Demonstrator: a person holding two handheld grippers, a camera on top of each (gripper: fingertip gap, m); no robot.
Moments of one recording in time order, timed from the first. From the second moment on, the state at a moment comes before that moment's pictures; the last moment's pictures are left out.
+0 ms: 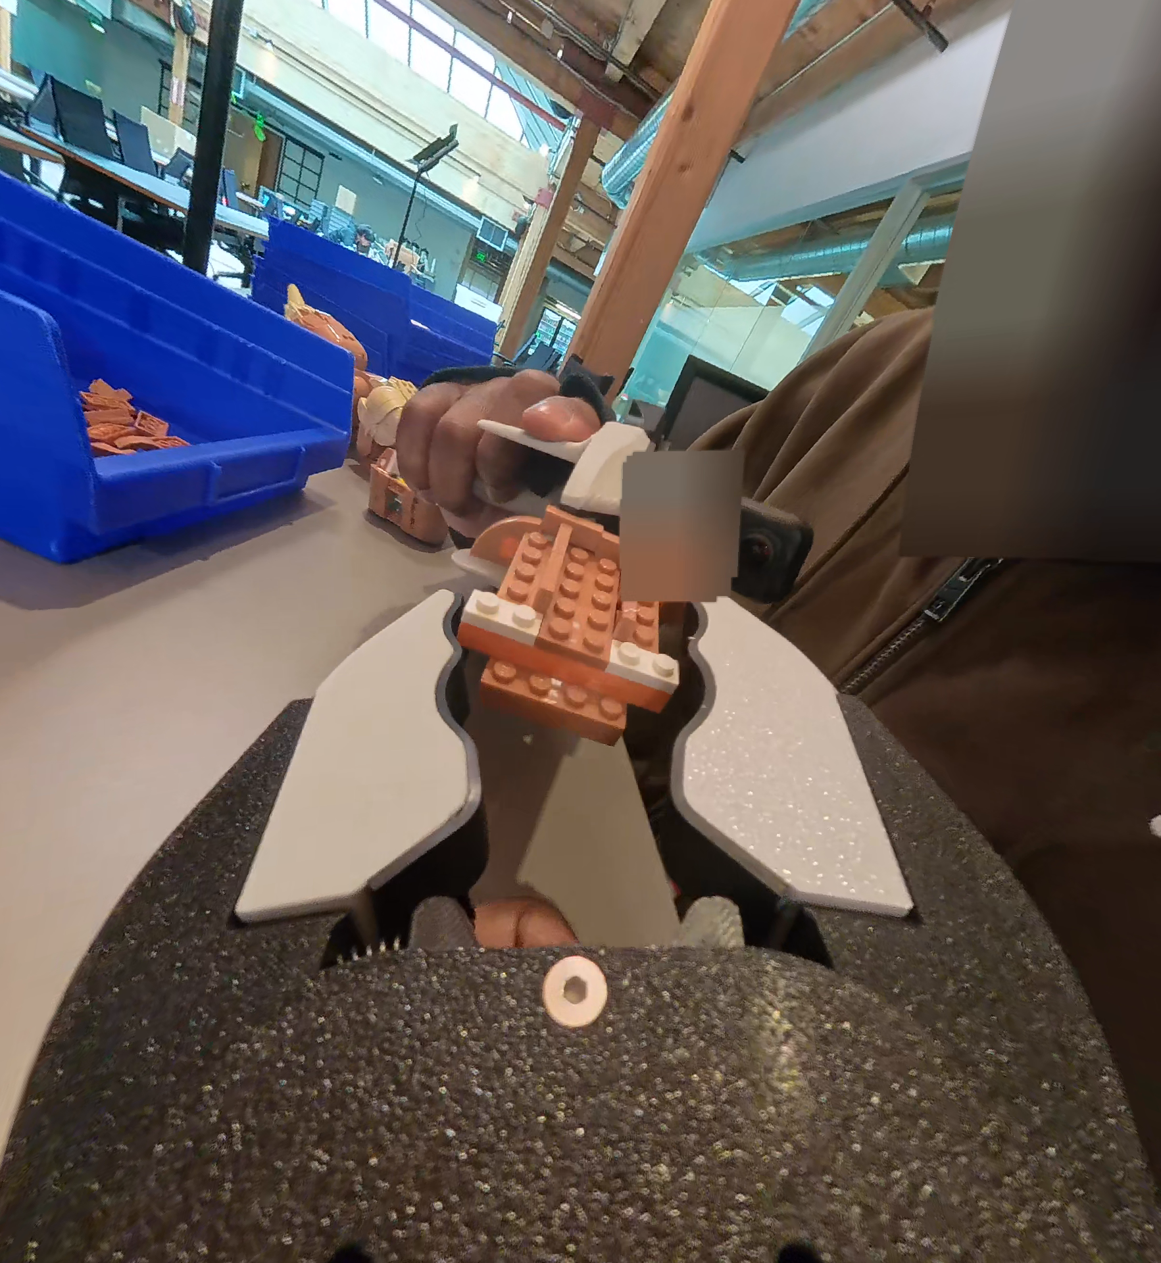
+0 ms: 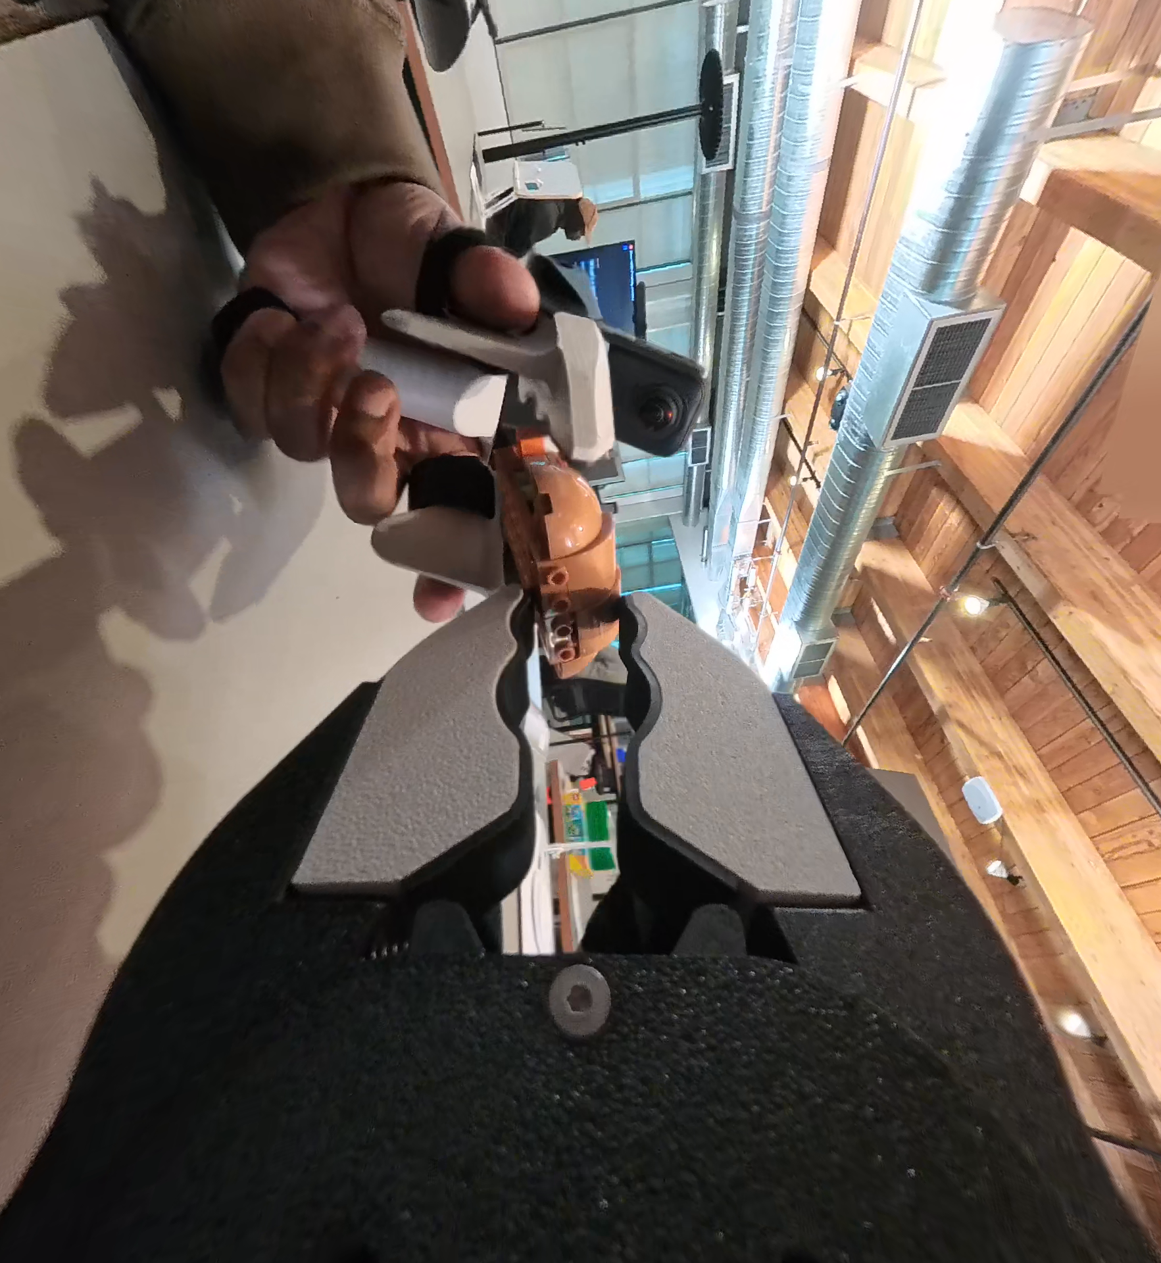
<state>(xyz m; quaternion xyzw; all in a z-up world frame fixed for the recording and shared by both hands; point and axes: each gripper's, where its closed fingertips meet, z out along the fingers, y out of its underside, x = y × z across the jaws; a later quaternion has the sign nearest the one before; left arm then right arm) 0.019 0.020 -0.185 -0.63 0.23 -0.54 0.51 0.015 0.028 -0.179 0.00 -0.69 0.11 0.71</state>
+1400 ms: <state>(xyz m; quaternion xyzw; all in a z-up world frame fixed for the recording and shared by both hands) 0.018 0.017 -0.170 -0.59 0.03 -0.71 0.40 0.022 0.023 -0.165 0.10 -0.63 0.00 0.77</state>
